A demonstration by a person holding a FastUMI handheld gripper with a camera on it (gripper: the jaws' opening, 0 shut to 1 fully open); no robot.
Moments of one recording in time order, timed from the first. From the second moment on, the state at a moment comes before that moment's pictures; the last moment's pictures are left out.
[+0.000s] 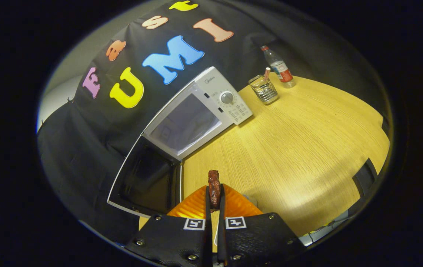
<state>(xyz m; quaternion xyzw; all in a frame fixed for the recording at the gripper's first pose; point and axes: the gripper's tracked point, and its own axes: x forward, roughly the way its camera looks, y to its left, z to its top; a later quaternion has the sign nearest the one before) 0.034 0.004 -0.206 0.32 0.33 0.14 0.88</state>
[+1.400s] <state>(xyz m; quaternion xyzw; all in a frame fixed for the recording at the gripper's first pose) 0.250 0.138 -0.190 0.32 0.22 0.18 0.90</state>
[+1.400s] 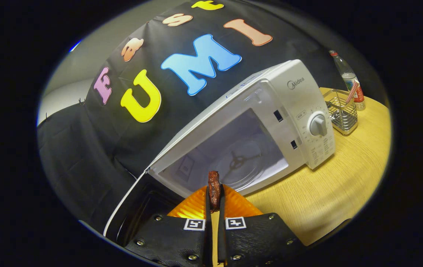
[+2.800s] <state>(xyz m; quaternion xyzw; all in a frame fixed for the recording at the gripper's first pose) 0.373 0.159 -0.258 0.22 0.17 0.09 0.96</state>
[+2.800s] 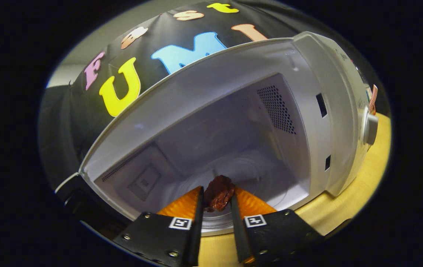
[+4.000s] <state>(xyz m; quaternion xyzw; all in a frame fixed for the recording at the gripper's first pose) 0.317 0.157 -0.189 -0.09 0.07 0.10 0.99</state>
